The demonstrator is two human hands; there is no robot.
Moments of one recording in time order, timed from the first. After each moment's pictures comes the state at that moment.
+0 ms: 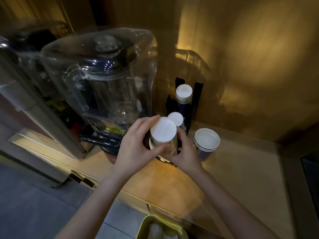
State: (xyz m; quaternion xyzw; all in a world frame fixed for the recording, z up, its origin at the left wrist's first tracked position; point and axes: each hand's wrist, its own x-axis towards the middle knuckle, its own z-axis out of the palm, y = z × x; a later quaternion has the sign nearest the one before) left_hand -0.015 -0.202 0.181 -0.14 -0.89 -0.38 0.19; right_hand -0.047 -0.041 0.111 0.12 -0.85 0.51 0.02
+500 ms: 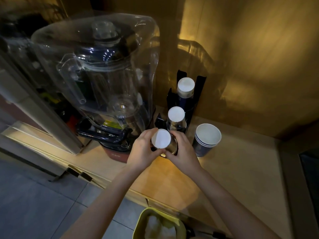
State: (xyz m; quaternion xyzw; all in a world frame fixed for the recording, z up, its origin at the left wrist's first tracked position) left_hand -0.038 -0.196 0.107 -0.05 -0.92 -0.38 0.08; right_hand -0.054 -0.046 0.081 0.14 -0.90 0.41 0.01
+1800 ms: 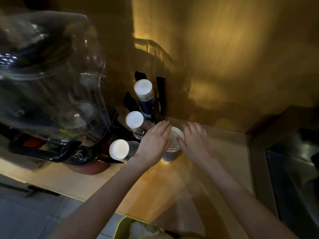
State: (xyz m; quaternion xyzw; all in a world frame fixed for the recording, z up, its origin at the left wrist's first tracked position) left_hand -0.104 -0.057 0.101 -0.25 -0.96 -0.10 0.11; right_hand -0.108 0.100 0.093 0.09 -0.99 0.08 0.07
